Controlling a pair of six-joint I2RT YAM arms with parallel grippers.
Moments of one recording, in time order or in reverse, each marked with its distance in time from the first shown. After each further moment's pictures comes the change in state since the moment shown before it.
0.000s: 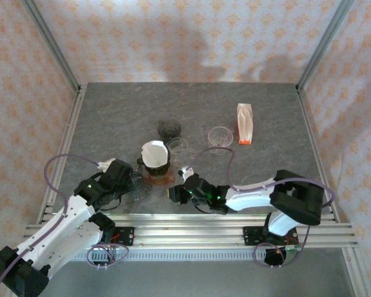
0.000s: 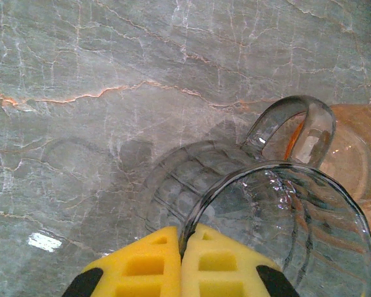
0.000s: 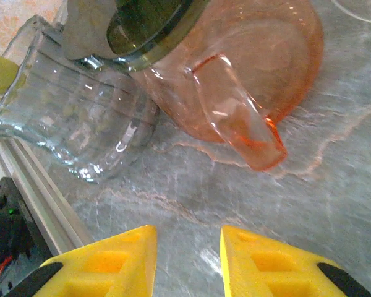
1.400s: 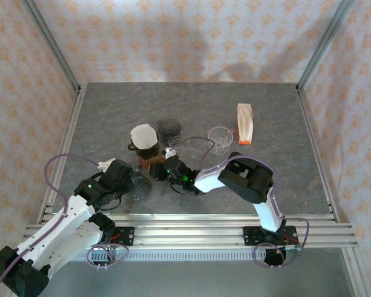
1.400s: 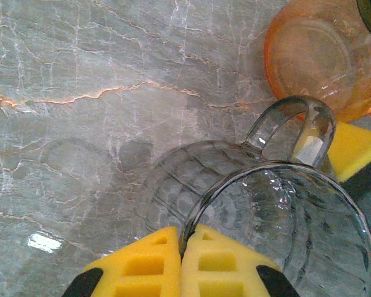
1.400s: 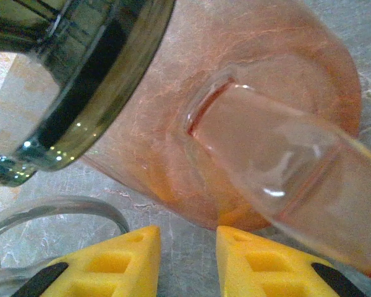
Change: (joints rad) left arm 0.000 0.003 0.000 0.003 0.000 0.002; right arm -0.132 0.486 0.384 0.232 -0.005 0.062
